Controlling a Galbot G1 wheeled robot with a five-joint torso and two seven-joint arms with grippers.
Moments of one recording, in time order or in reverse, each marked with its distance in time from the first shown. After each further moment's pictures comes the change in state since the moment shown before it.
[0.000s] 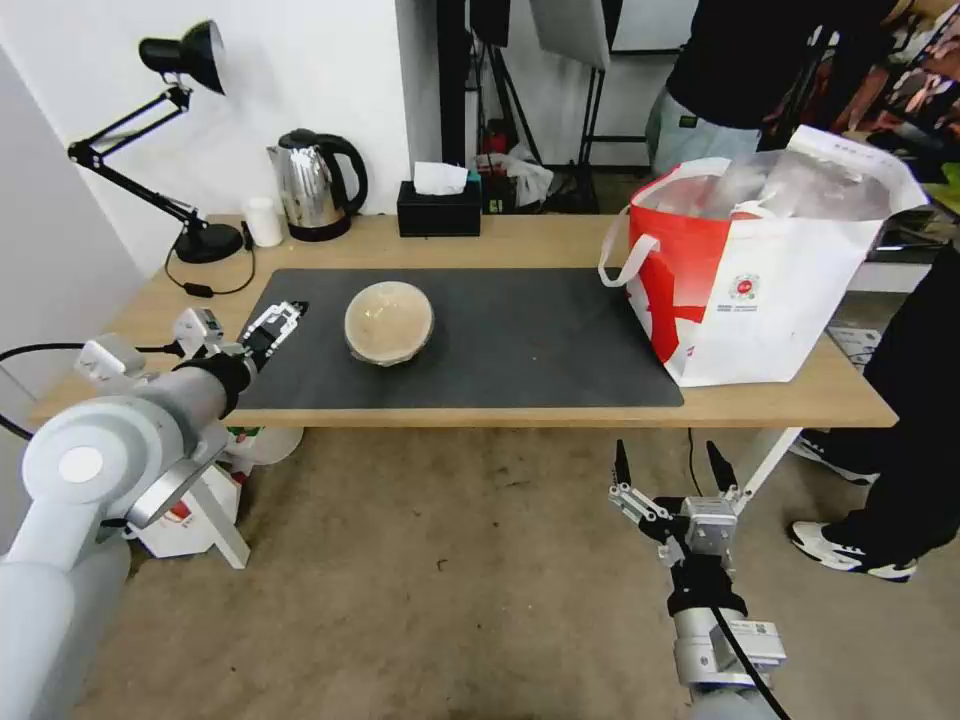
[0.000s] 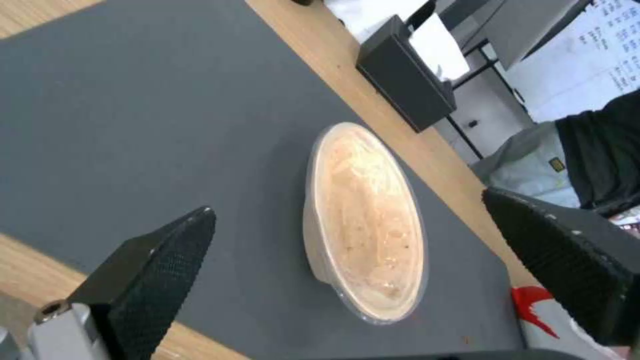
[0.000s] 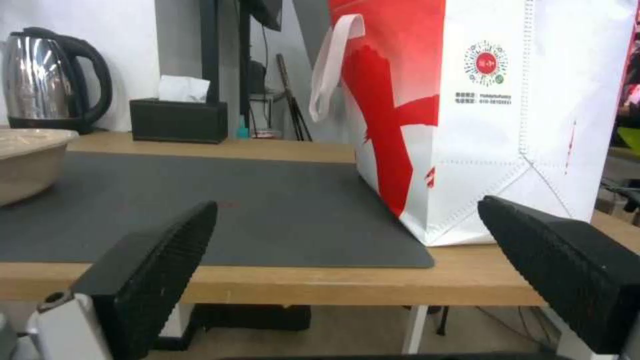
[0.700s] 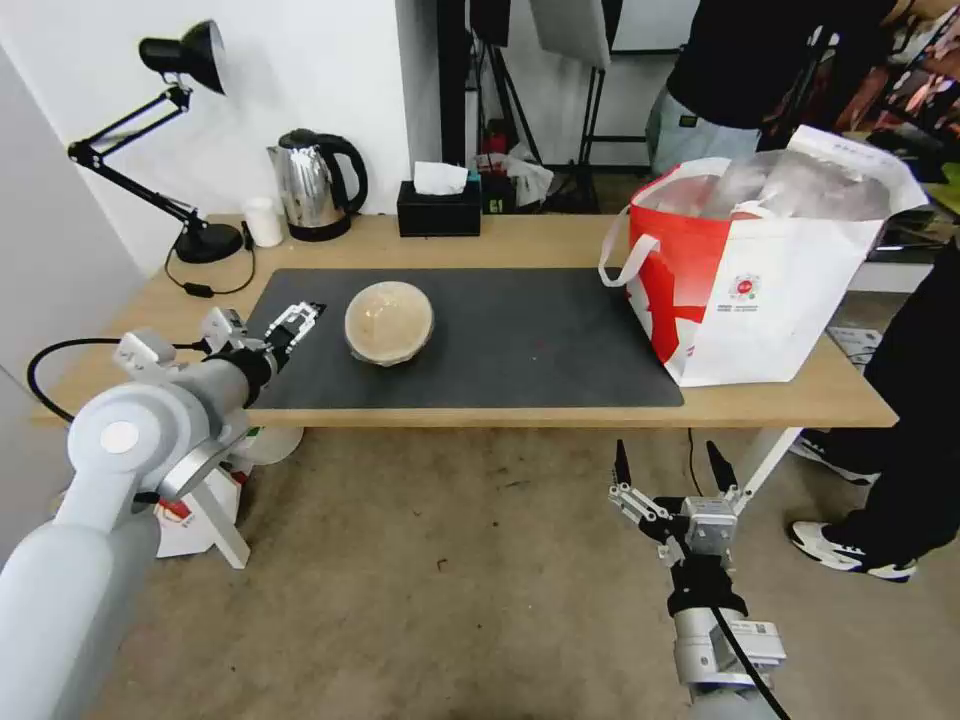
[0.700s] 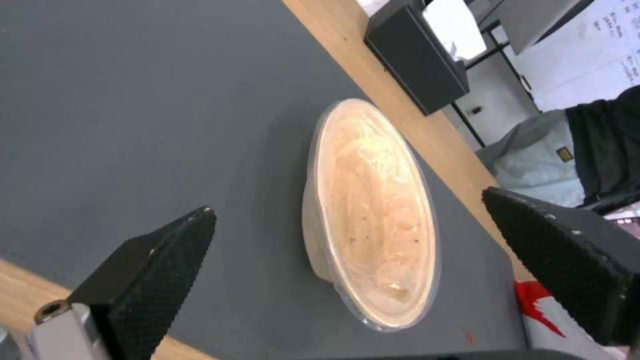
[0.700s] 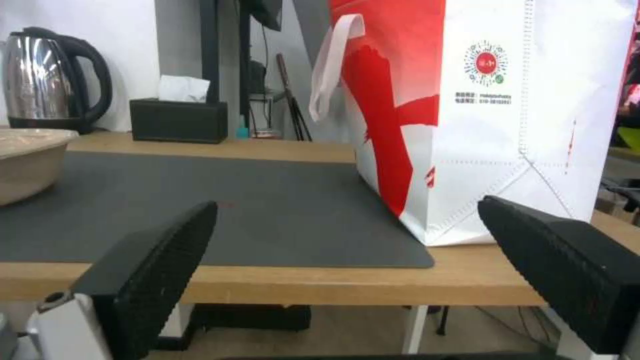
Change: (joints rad) left arm -0.072 -0.036 0.068 0.100 -0.003 0.012 0.008; right arm 0.000 0.000 0.000 0.000 0.000 0.000 0.000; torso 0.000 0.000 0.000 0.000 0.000
